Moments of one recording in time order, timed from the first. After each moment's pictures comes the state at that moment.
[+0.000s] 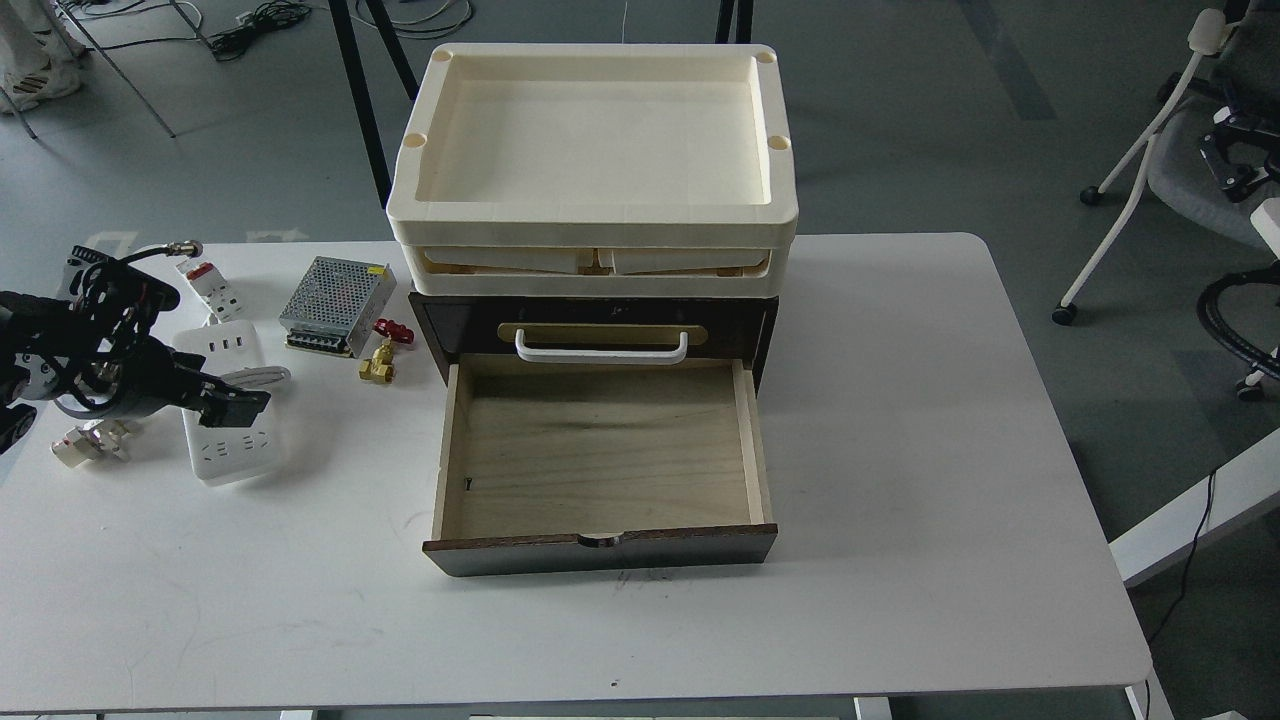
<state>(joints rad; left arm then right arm) -0.83 0.74 -0.38 -0.69 2.18 -0.37 -0.49 0.75 -0.66 0.82 0.62 0.32 0.49 0.28</state>
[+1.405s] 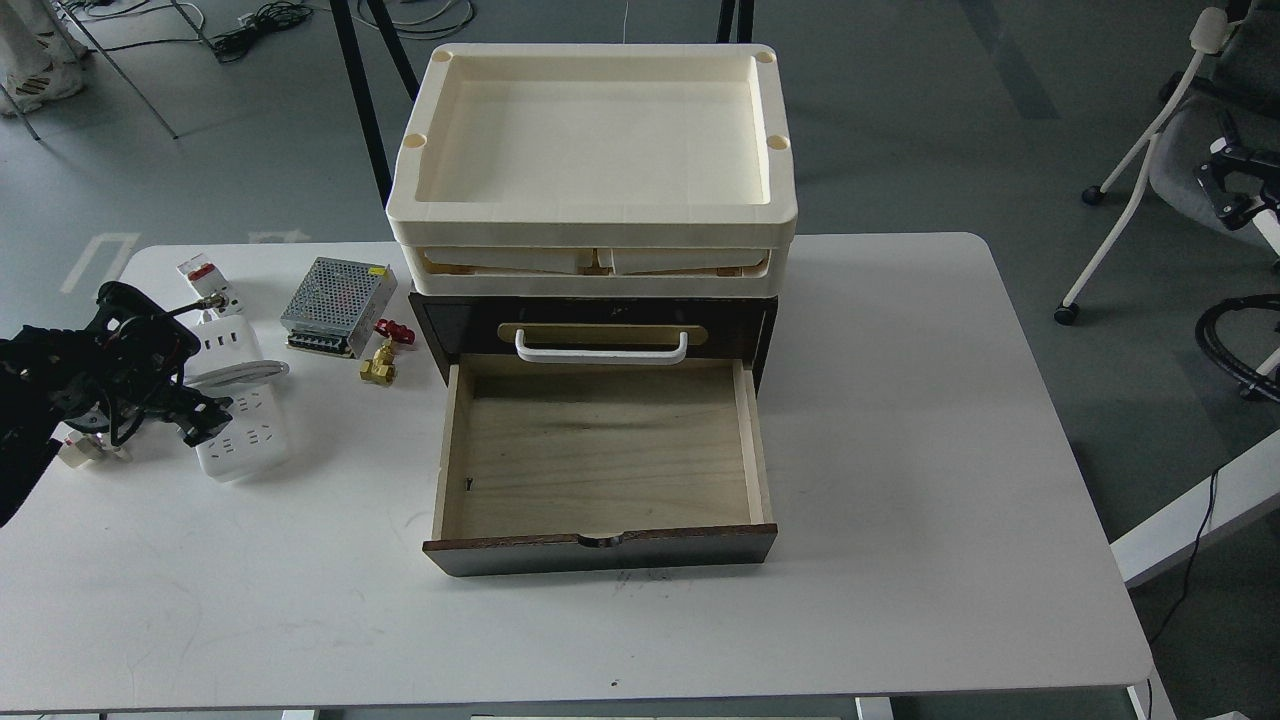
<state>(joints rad) -0.87 0.45 -0.03 -0.14 2.18 -0.02 -0.49 0.71 -0.66 0.82 0.62 0.32 0.49 0.28</state>
